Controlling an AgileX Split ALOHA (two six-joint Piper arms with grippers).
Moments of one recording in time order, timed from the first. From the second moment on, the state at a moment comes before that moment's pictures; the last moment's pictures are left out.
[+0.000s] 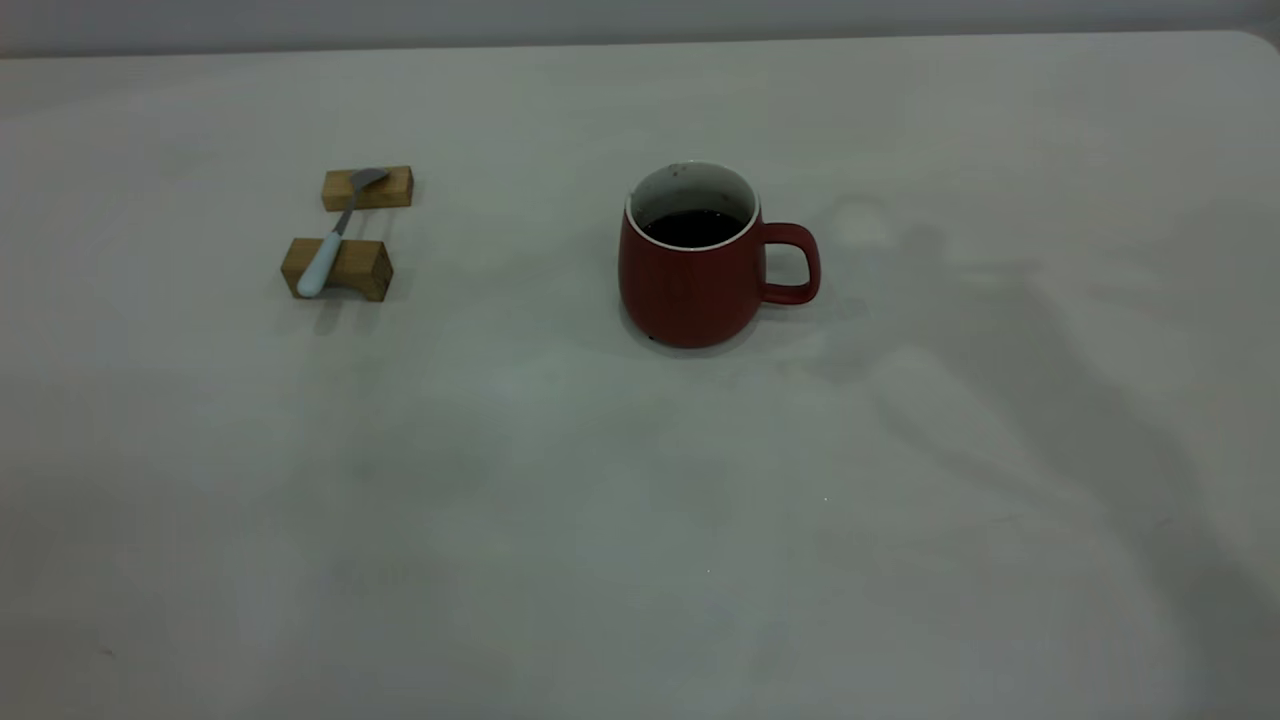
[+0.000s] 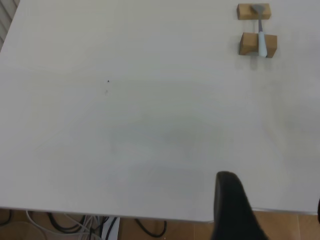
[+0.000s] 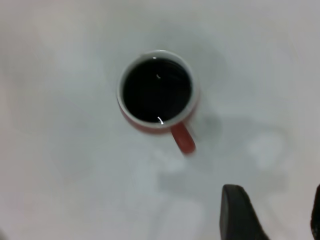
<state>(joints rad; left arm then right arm) -0.01 -0.02 -0.49 0.09 1.14 -0.08 0.28 1.83 -1.47 0.32 0.84 -0.77</state>
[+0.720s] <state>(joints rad) -0.01 -0.02 -0.49 0.09 1.14 -0.08 0.26 1.20 -1.24 0.05 1.24 -0.10</state>
